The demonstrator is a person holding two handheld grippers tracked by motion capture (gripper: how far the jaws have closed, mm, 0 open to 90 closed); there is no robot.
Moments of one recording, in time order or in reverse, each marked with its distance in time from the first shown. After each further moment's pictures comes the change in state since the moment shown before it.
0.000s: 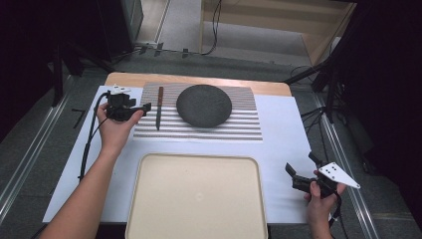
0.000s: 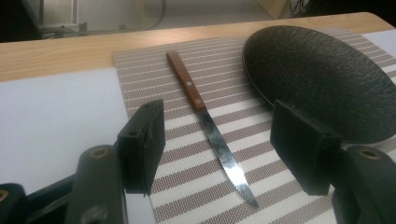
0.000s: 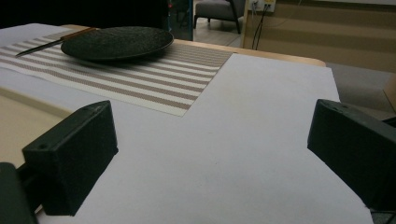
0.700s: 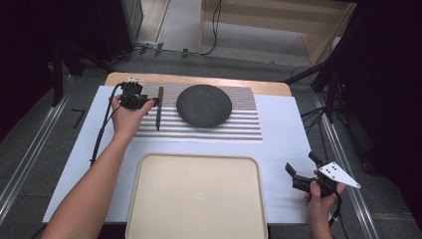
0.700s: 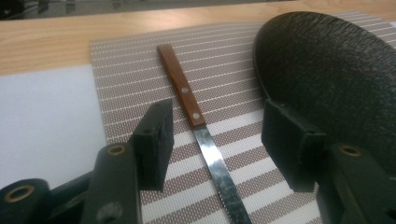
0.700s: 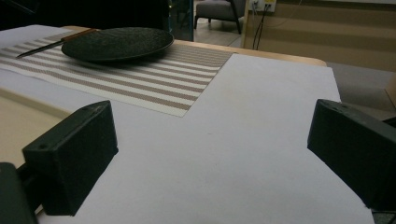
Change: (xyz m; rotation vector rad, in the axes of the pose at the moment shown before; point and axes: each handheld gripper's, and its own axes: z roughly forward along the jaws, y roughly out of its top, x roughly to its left) left arm 0.001 0.023 0.054 0.132 0.014 -0.032; right arm -0.001 0.000 0.001 -0.002 0.003 0.010
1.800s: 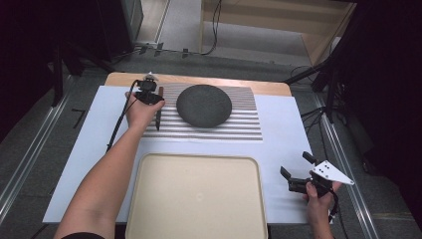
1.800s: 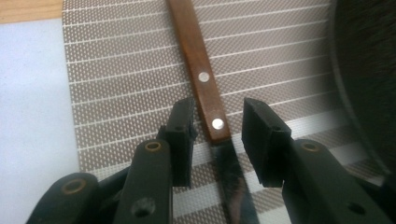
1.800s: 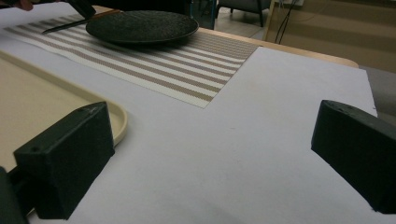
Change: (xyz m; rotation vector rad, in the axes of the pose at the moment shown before) left arm -0.006 0.017 0.068 0.238 0.122 -0.054; right arm 0.005 0.000 0.007 0.046 0.080 -0.074
